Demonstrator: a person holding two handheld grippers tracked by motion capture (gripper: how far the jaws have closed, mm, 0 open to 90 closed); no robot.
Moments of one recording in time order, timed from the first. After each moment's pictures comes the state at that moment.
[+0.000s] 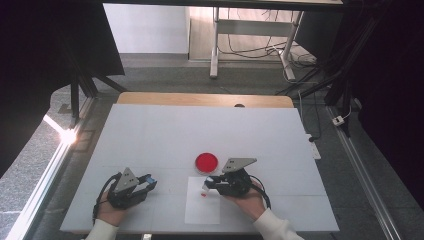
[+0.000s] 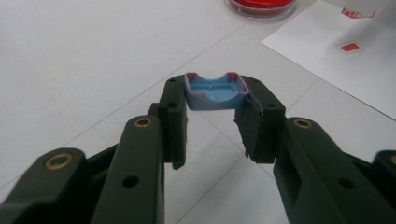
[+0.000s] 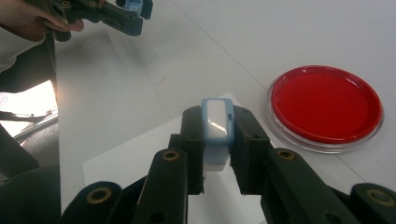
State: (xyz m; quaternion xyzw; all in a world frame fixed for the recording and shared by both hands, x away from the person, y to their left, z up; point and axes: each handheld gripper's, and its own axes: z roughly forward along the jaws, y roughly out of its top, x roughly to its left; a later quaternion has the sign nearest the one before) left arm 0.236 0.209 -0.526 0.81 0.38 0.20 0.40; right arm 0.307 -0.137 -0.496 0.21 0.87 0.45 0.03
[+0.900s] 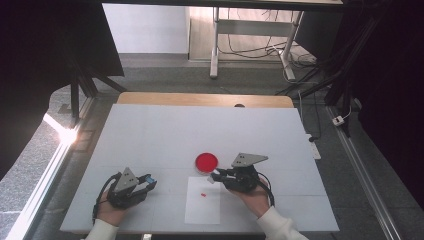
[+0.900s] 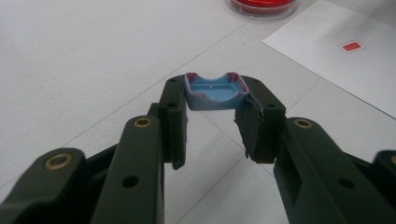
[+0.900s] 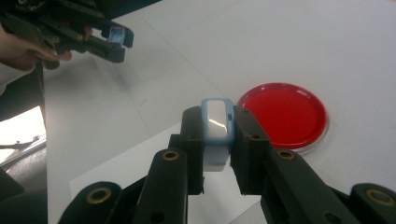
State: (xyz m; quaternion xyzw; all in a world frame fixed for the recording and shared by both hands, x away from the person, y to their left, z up) left arm 0.236 0.209 -0.527 0.81 0.38 0.20 0.40; right arm 0.313 -0.156 -0.485 0.24 0.84 0.49 0.06
